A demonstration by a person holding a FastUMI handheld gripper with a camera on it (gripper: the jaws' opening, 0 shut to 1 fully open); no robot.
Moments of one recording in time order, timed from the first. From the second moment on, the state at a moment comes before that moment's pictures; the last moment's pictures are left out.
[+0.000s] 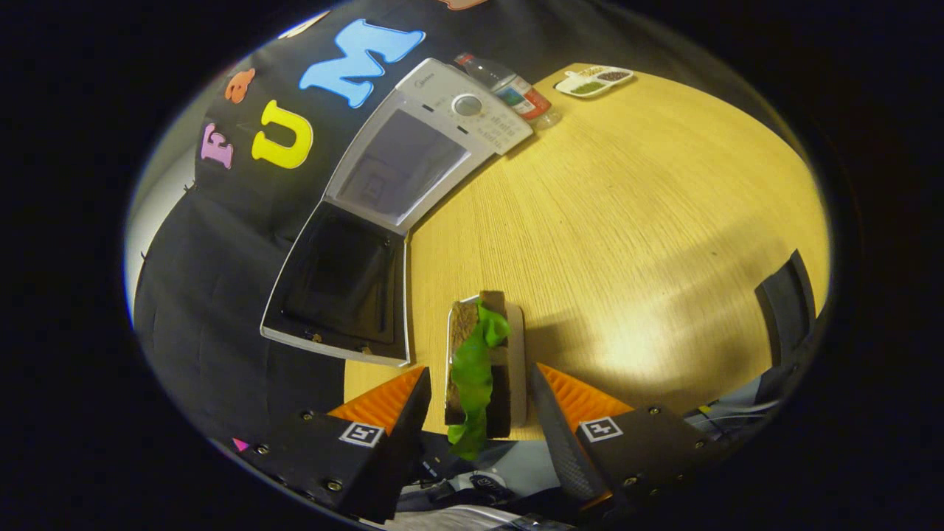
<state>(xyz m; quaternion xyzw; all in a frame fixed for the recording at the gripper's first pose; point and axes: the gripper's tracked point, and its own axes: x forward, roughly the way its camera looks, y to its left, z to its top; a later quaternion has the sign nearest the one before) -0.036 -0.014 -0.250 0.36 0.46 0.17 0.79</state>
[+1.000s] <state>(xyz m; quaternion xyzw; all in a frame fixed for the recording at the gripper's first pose) 0.043 0.014 -0.176 0.43 0.38 0.17 0.80</state>
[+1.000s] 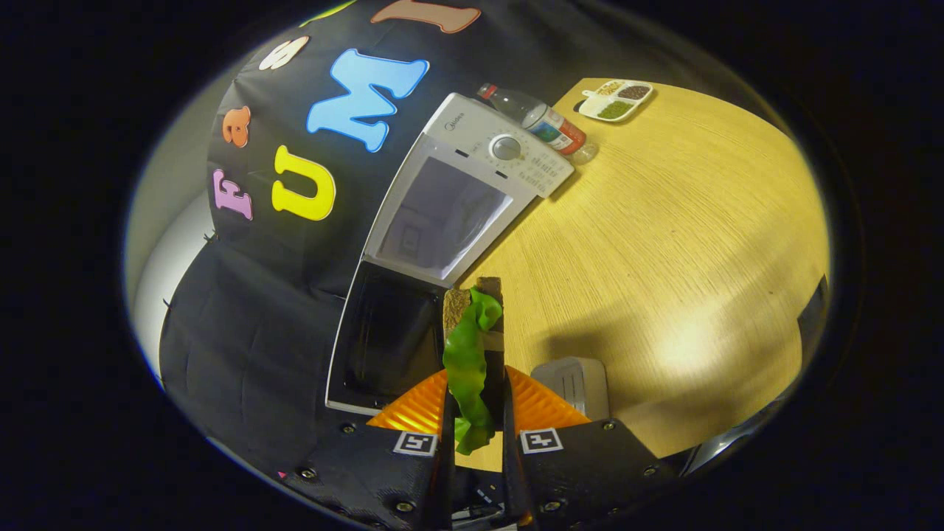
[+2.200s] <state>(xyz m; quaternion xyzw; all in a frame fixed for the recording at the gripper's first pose) 0.290 0.112 -0.179 0.48 0.23 0.14 0.83</state>
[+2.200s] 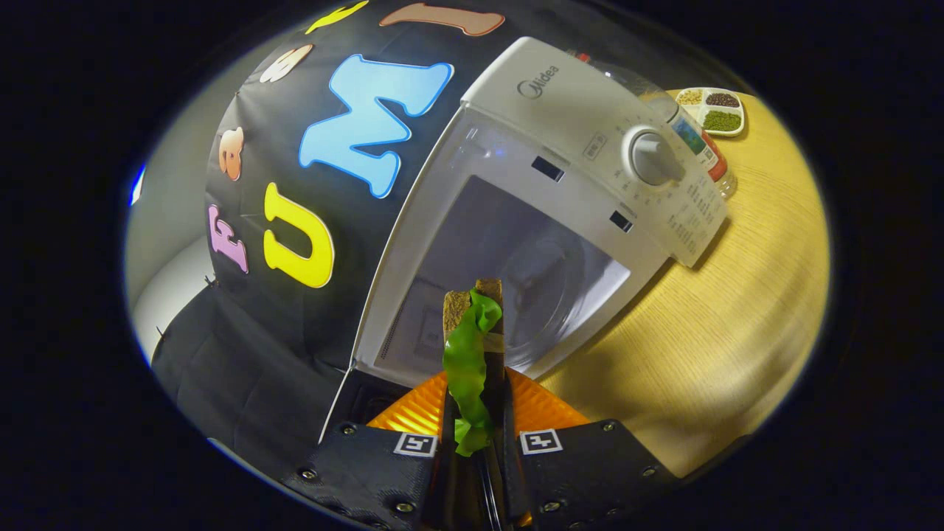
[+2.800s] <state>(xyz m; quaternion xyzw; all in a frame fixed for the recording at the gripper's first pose) 0.374 0.132 -0.222 0.48 0.20 0.08 0.85</state>
